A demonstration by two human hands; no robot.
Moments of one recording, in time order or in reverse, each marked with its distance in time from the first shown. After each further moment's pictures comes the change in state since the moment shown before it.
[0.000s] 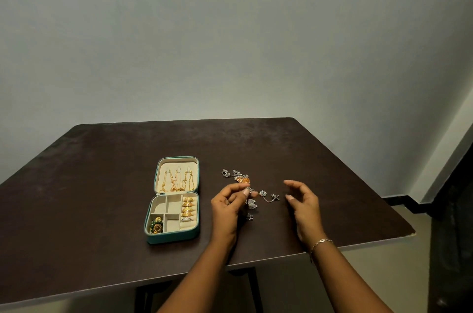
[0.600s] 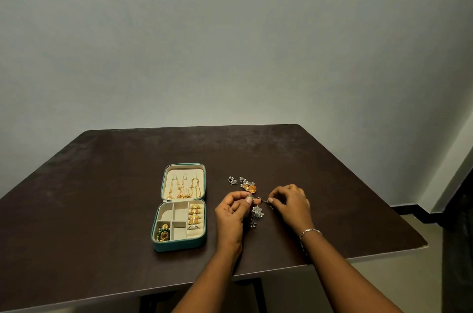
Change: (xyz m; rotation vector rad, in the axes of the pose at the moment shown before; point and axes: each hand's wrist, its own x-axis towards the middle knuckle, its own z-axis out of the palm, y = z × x) left_hand 0.002 -0.001 -0.003 -0.047 0.064 -0.005; right_hand 0.027 0.006 0.022 -0.923 -0.215 -0.122
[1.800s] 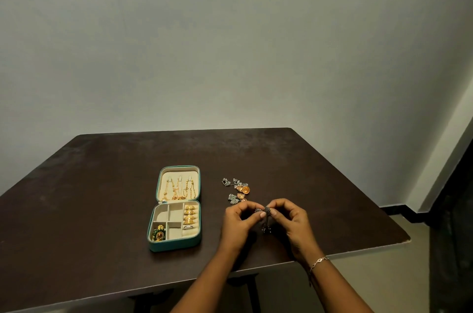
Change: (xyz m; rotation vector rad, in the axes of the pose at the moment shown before) left_hand -0.008 -0.004 0.001 0.374 -0.237 0.064; right_hand -0.058 -0.007 -0.012 1.041 -0.049 -0.051
